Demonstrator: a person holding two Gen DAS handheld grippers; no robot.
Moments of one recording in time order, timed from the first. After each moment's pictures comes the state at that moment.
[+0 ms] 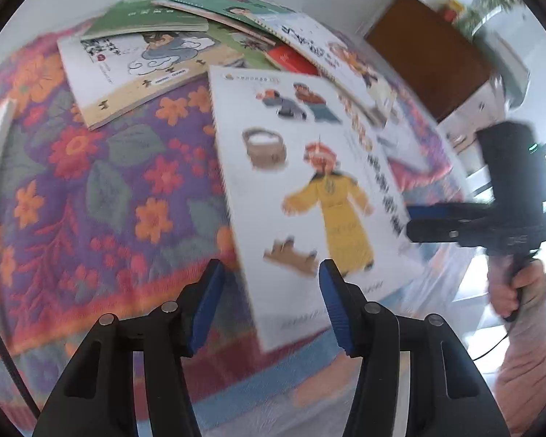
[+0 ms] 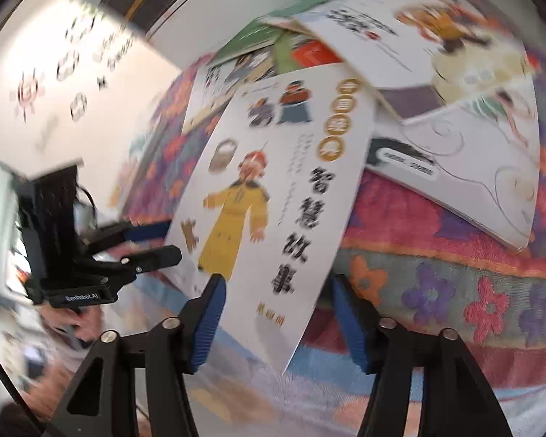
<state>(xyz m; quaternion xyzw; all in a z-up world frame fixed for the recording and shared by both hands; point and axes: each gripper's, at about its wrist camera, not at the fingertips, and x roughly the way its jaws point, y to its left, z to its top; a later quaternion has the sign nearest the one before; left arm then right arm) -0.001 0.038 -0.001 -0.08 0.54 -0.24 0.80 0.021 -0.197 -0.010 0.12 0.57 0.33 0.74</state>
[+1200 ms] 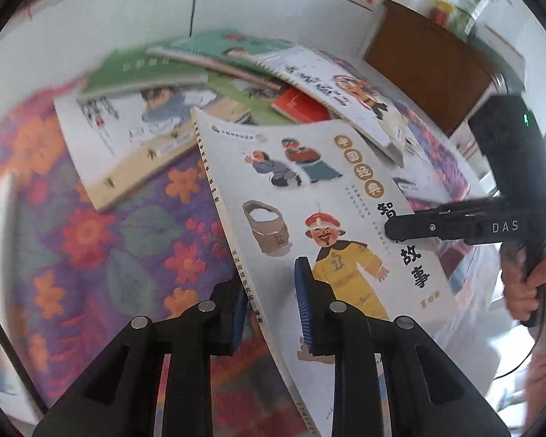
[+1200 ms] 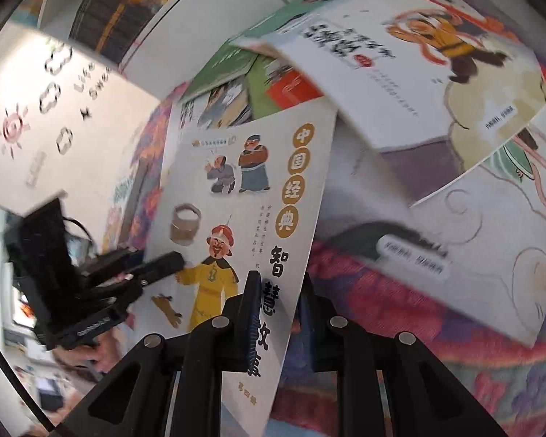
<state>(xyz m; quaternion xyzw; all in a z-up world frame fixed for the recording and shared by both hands) 0.013 0.036 0.013 0.00 0.47 -0.22 0.85 0.058 -0.178 -0.008 0.13 0.57 0.29 0.76</state>
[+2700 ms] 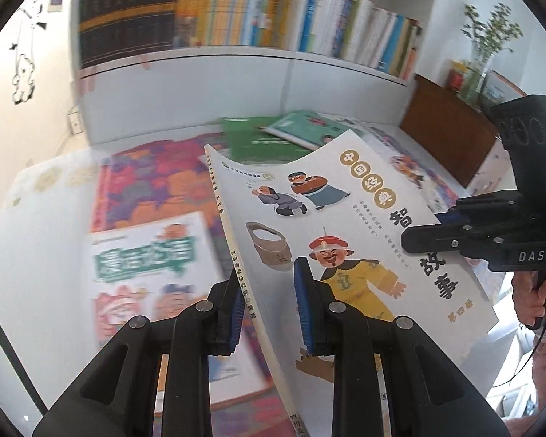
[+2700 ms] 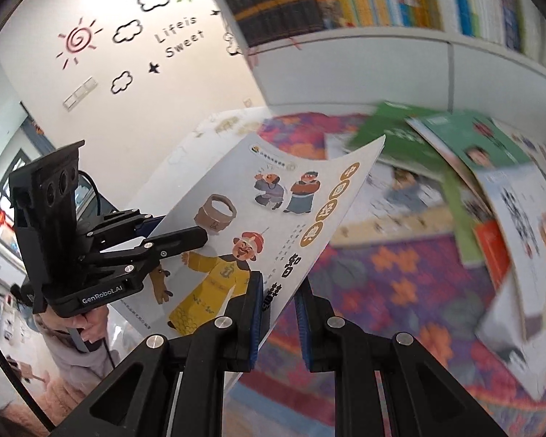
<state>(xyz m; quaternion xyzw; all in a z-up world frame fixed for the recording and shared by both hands) -0.017 0.225 0.100 -0.02 0.39 -0.15 0.91 0.020 0.021 0.108 -0.02 0.45 0.38 0.81</state>
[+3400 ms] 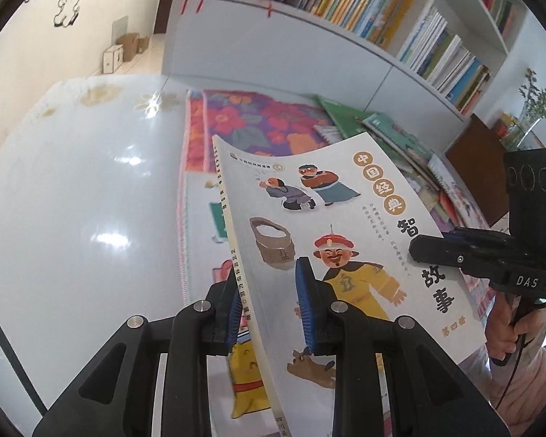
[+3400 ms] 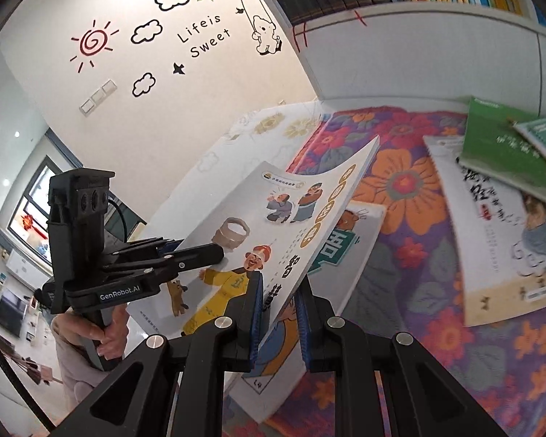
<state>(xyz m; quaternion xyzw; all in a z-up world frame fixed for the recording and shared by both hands) 0.013 0.361 0.025 -0.13 0.43 -0.12 0.88 0.064 0.156 0.044 0.03 0.45 0.43 0.78</state>
